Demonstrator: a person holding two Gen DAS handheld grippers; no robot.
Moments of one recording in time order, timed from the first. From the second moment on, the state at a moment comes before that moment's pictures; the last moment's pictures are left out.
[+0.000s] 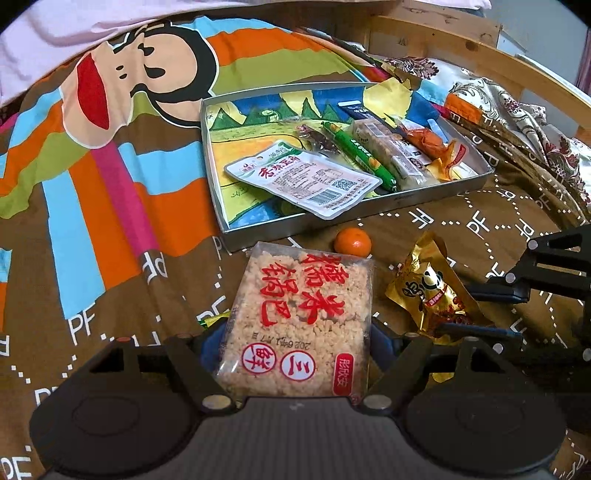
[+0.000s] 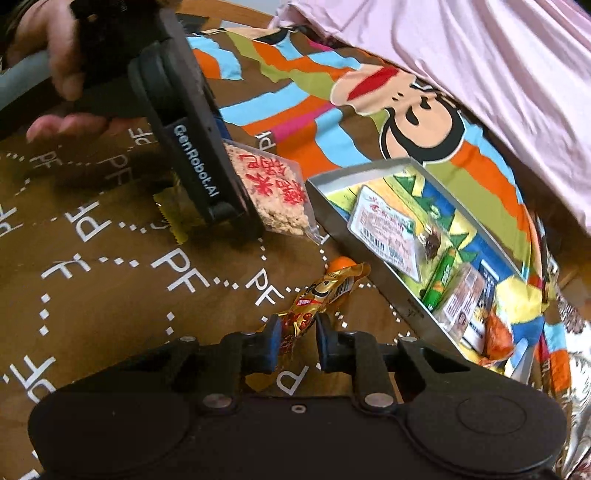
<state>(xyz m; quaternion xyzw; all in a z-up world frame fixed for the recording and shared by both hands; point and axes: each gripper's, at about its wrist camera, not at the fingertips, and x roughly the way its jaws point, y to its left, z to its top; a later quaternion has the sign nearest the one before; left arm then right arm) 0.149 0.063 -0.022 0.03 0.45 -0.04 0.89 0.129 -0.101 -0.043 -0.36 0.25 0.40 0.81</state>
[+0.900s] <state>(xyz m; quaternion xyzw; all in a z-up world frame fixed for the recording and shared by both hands) 0.146 0.069 -0.022 0.02 0.44 -0.04 0.90 0.144 -0.070 -0.053 -0.33 0.29 0.42 0.79</state>
